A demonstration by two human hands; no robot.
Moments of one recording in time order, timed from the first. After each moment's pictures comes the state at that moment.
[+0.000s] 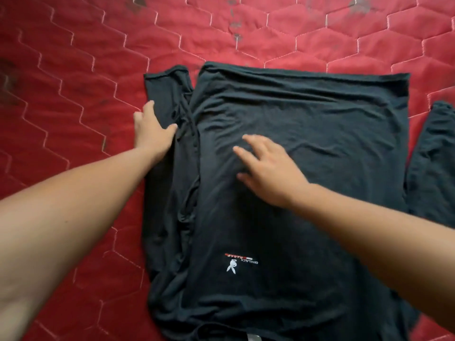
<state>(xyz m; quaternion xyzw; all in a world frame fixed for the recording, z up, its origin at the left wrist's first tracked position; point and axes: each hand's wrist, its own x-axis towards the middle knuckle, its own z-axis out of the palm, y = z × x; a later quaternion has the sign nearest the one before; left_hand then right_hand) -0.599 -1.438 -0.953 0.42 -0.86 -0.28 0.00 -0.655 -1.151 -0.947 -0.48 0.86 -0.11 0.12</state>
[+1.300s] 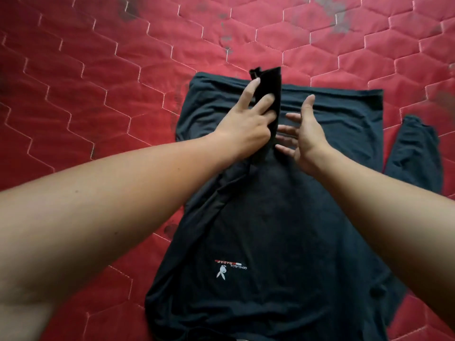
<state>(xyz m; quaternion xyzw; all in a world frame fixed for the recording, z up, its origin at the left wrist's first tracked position) -0.687 -1.291 -0.883 -0.23 -0.96 0.17 -0.02 -0.747 -1.142 -0.918 0.19 0.67 -0.64 0.31</state>
